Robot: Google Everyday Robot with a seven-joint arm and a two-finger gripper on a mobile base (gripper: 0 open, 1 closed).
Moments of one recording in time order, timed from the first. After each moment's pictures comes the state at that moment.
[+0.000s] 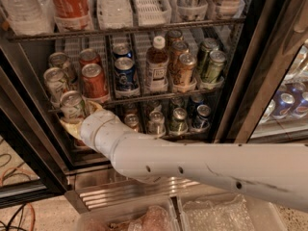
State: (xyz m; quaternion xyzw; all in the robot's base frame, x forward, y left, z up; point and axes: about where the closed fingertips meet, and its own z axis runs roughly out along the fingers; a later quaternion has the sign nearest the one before) arm 0.533 0.203 0.818 -0.33 0.70 0.22 0.60
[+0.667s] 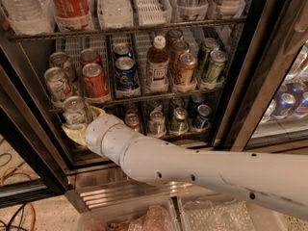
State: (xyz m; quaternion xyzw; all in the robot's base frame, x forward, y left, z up) arm 0.516 0.194 0.813 -0.34 0.69 0.24 0.59
